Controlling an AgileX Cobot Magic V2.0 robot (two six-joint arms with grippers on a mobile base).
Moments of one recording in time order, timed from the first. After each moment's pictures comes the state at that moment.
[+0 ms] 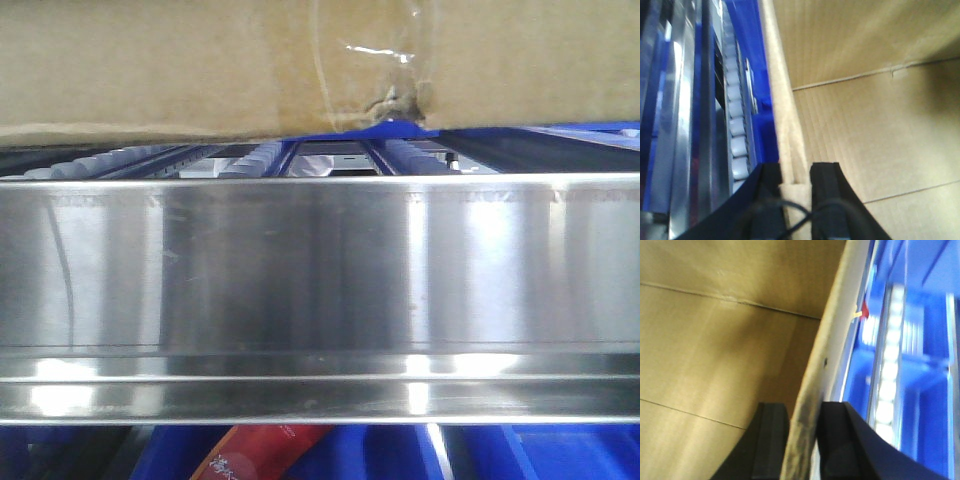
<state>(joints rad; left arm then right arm) -0.52 1.39 -1.77 0.29 1.24 -0.38 0.46 1.29 -1.68 -0.02 1.21 0.11</state>
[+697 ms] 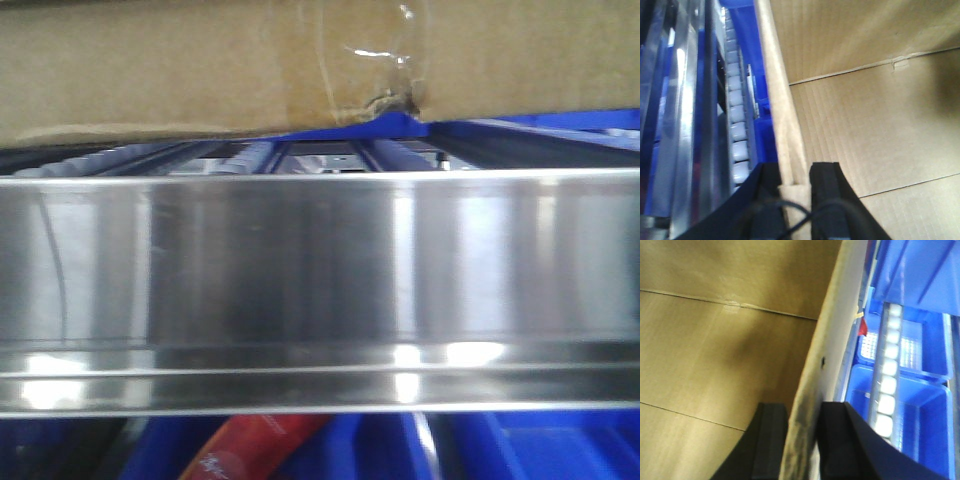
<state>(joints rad) -0.52 1.39 -1.77 0.30 1.24 -0.38 0.46 1.29 -1.68 -0.02 1.16 0.11</state>
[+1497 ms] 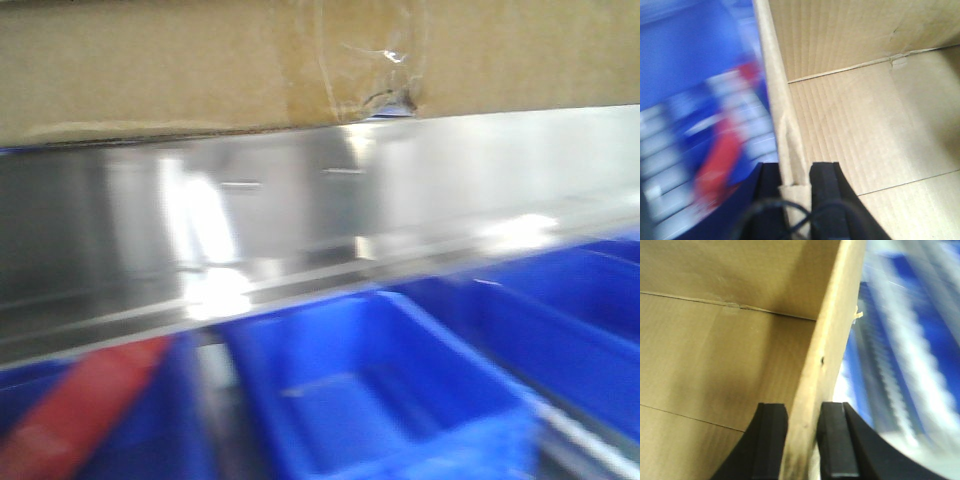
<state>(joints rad) -0.52 1.38 -1.77 0.31 1.23 -0.38 0.46 1.29 -1.68 -0.02 1.14 0.10</state>
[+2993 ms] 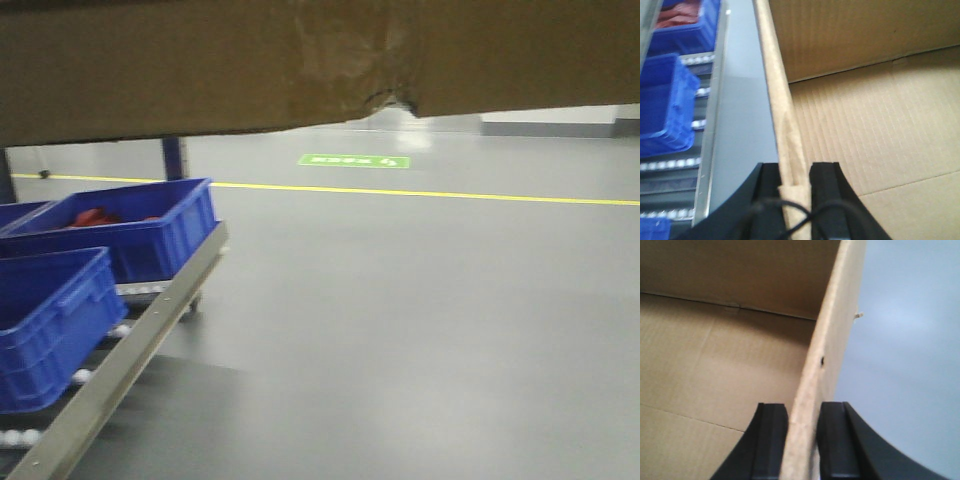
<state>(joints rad) -0.52 1.38 -1.77 0.31 1.23 -0.38 0.46 1.29 -1.68 -0.02 1.14 0.10</state>
